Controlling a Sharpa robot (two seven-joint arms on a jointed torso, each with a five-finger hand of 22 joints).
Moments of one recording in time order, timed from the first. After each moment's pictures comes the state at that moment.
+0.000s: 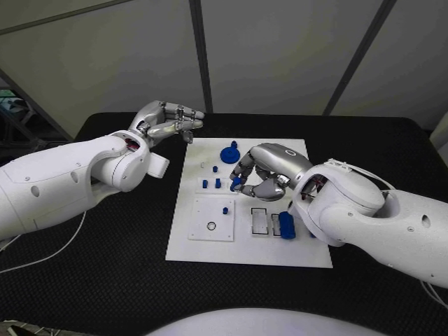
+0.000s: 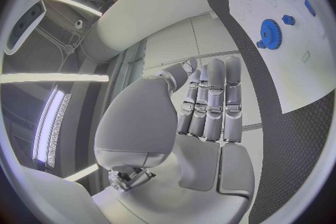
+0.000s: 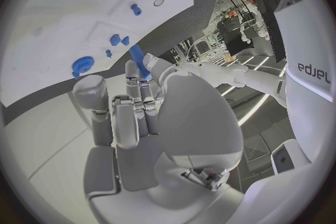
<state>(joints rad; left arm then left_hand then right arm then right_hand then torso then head) 1.13 -0.89 0.10 1.44 -0.33 -0.29 0.31 1.35 -0.15 0.51 -0.10 0.10 1.04 0.17 0.16 0.07 1.00 0.11 0.41 0.07 1.13 0.02 1.03 0.43 0.20 1.01 0.12 0.74 0.90 1.03 -0.73 0.15 1.82 -1.63 -0.27 -0.30 1.37 -0.11 0.42 0.05 0.17 1.15 0.12 0.10 0.08 1.24 0.05 0.19 0.09 1.47 -0.02 1.45 1.31 0.12 1.27 0.09 1.21 0.97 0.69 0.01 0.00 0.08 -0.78</state>
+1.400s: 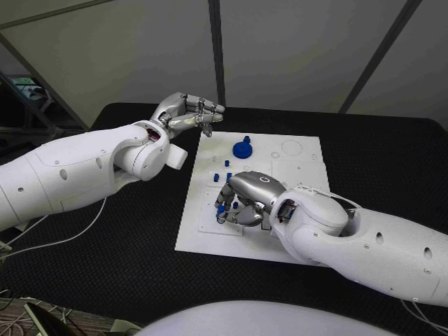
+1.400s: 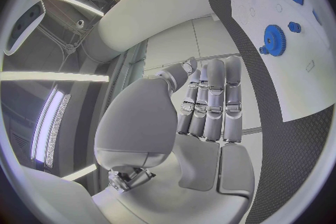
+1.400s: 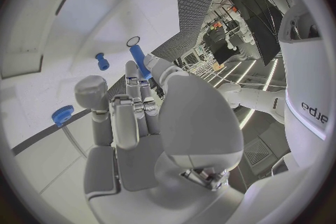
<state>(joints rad) 1.14 -0.87 0.10 1.43 -0.33 -0.28 0.31 1.35 -0.15 0.51 -0.10 0.10 1.04 0.17 0.16 0.07 1.00 0.11 0.41 0.07 1.13 0.02 1.03 0.43 0.20 1.01 0.12 0.74 0.90 1.01 -0.57 0.02 1.70 -1.65 -0.24 -0.25 1.37 -0.11 0.42 0.05 0.17 1.16 0.12 0.11 0.08 1.24 0.05 0.19 0.09 1.47 -0.02 1.45 1.31 0.12 1.27 0.09 1.21 0.97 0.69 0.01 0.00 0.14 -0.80</state>
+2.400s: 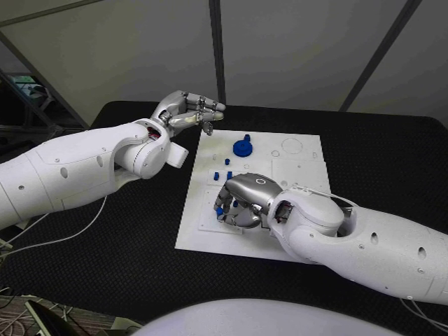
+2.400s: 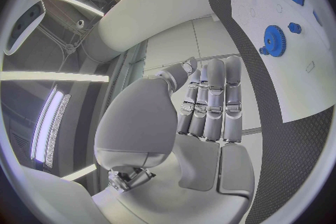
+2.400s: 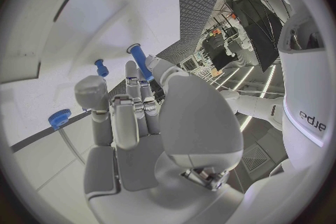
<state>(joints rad) 1.14 -0.86 0.10 1.43 -0.33 -0.28 0.31 1.35 -0.15 0.51 -0.10 0.10 1.04 0.17 0.16 0.07 1.00 0.11 0.41 0.07 1.13 0.02 1.03 0.43 0.20 1.01 0.12 0.74 0.90 1.01 -0.55 0.00 1.68 -1.69 -0.21 -0.24 1.37 -0.11 0.41 0.05 0.17 1.16 0.12 0.10 0.08 1.24 0.05 0.19 0.09 1.47 -0.02 1.45 1.31 0.12 1.27 0.09 1.21 0.96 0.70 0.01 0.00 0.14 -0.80</state>
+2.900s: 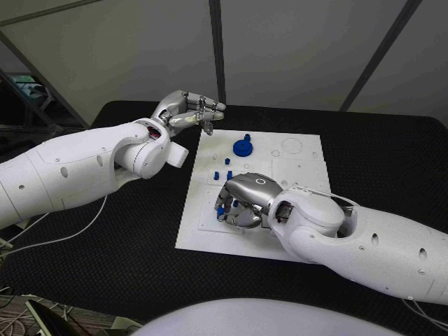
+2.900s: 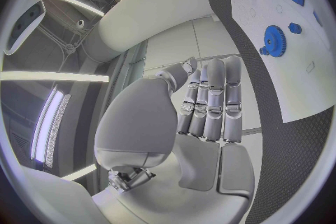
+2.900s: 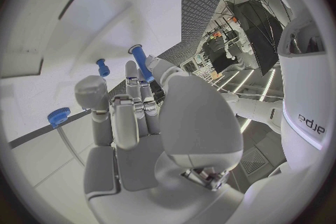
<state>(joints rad) 1.14 -0.86 0.10 1.43 -0.33 -0.28 0.31 1.35 -0.15 0.51 -0.10 0.10 1.04 0.17 0.16 0.07 1.00 0.11 0.41 0.07 1.13 0.02 1.03 0.43 0.20 1.01 0.12 0.74 0.90 1.01 -0.56 0.00 1.68 -1.72 -0.20 -0.24 1.37 -0.11 0.42 0.05 0.17 1.16 0.12 0.11 0.08 1.24 0.05 0.19 0.09 1.47 -0.02 1.45 1.31 0.12 1.27 0.09 1.21 0.96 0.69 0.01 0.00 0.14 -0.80</state>
